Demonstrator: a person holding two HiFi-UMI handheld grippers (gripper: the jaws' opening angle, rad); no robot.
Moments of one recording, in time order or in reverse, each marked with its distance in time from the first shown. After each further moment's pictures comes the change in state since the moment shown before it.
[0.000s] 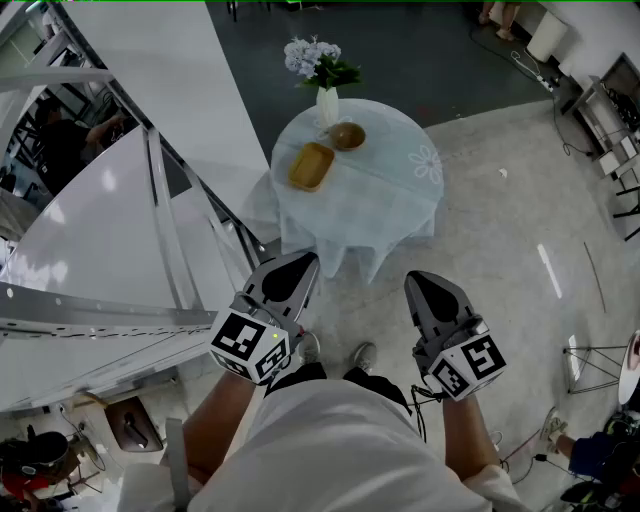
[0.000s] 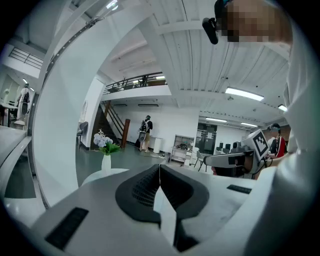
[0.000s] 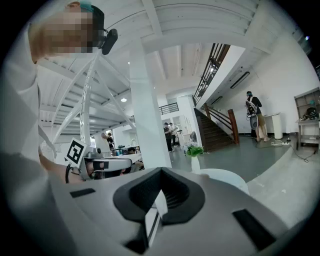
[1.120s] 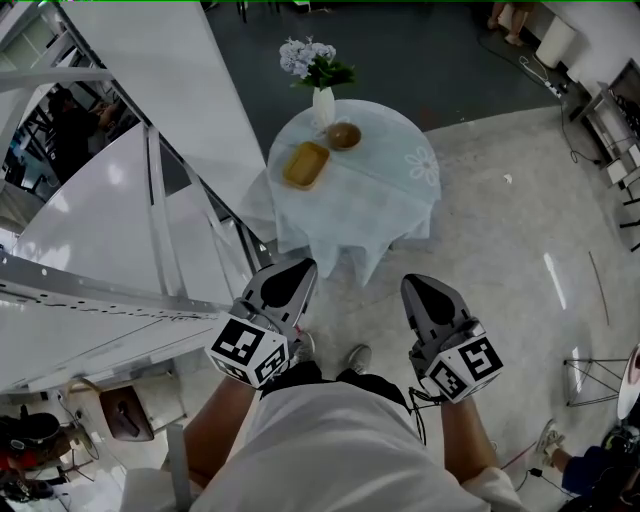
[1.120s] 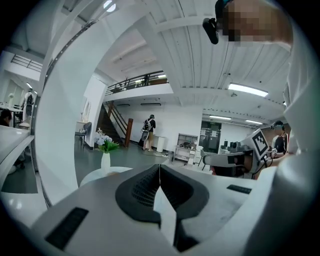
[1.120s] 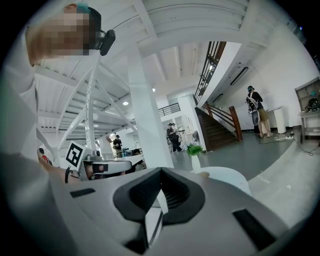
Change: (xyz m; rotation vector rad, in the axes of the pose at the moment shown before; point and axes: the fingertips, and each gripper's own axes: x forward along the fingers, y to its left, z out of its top) left arm 0.014 -0.040 -0.009 0.006 0.007 0.056; right arm -0.029 -0.027 -0.007 0.039 -0.013 0.056
